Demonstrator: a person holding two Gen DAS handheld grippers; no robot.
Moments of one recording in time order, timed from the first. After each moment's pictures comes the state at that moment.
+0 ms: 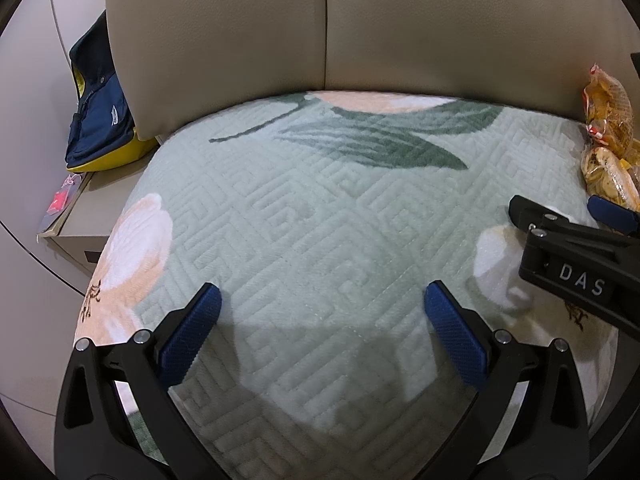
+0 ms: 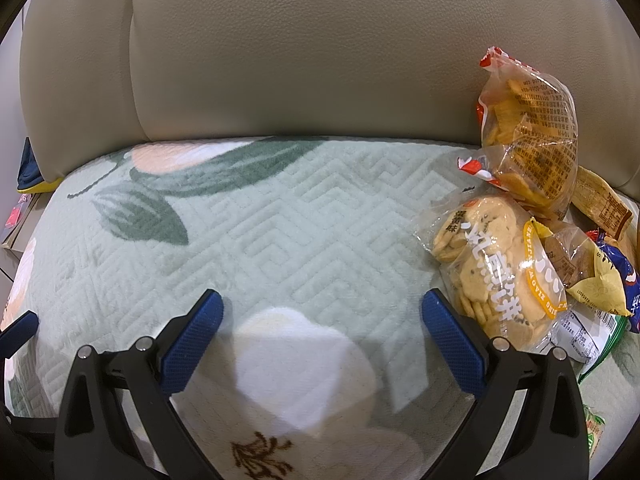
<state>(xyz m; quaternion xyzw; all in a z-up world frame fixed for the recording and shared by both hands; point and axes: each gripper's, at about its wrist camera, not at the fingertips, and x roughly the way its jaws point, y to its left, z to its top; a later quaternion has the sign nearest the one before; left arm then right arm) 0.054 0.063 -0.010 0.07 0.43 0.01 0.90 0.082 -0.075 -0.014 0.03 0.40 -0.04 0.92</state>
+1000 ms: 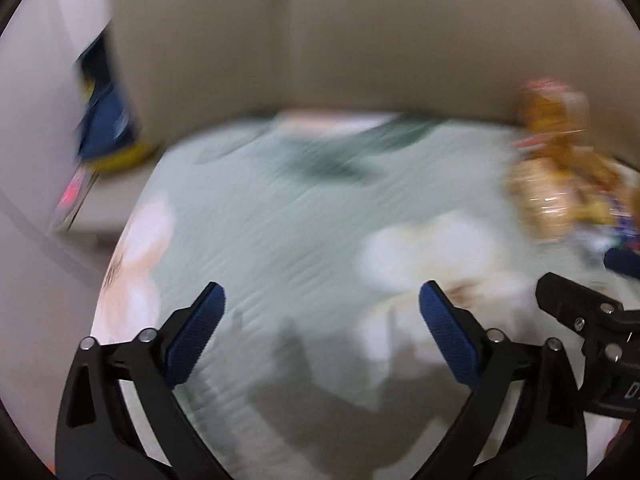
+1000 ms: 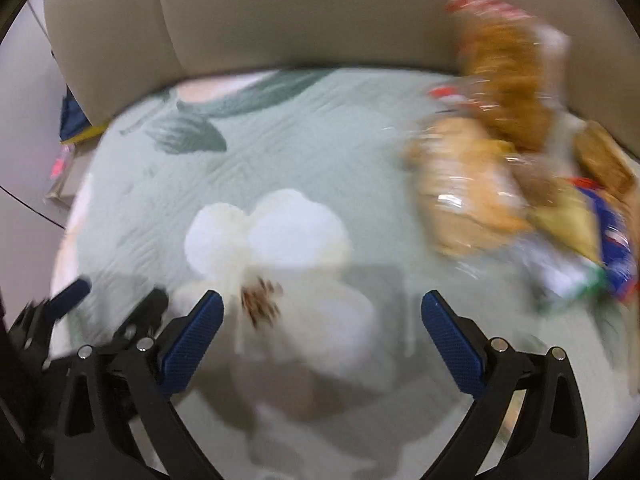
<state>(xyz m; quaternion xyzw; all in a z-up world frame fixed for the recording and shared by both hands) 0.006 -0.006 0.058 0.06 0.44 -0.02 0.90 0.030 -0.122 0.026 0.05 0.52 0.04 0.85</state>
